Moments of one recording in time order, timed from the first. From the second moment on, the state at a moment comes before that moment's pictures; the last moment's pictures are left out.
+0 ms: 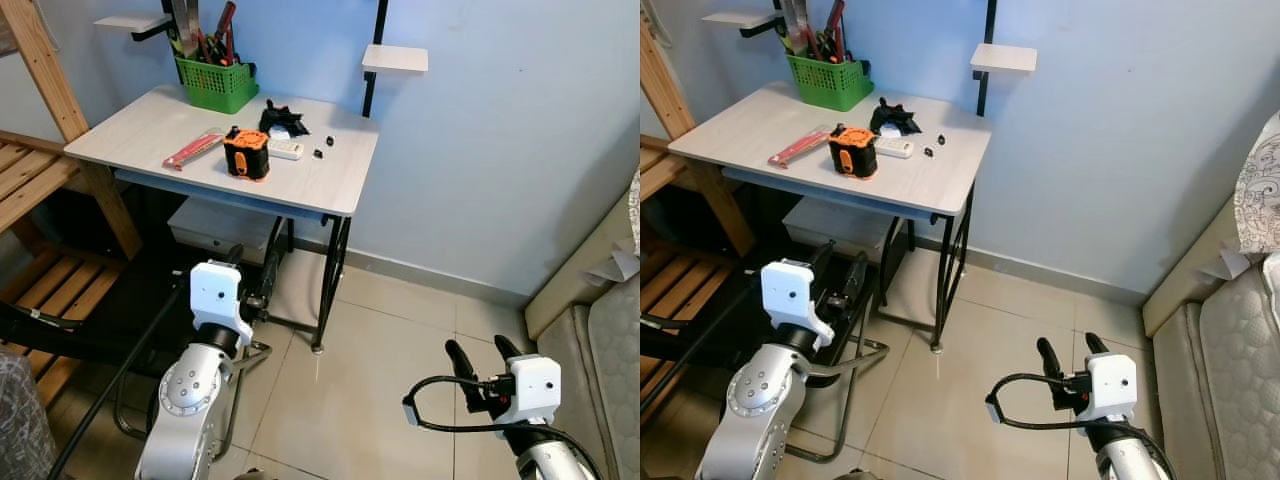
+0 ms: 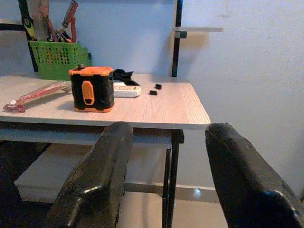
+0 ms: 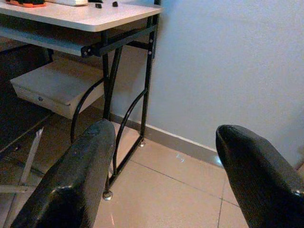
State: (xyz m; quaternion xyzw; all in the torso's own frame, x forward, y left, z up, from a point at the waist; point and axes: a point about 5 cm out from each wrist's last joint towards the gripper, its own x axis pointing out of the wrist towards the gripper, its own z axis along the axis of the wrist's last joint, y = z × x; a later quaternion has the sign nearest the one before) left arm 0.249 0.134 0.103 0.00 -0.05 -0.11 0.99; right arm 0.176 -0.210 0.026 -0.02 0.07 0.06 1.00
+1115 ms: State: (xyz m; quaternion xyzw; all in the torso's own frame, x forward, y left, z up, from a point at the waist) left arm 0.289 0.138 0.075 0.04 0.04 -0.17 0.98; right arm 0.241 -0.171 0.036 -0.02 0.10 0.01 0.99
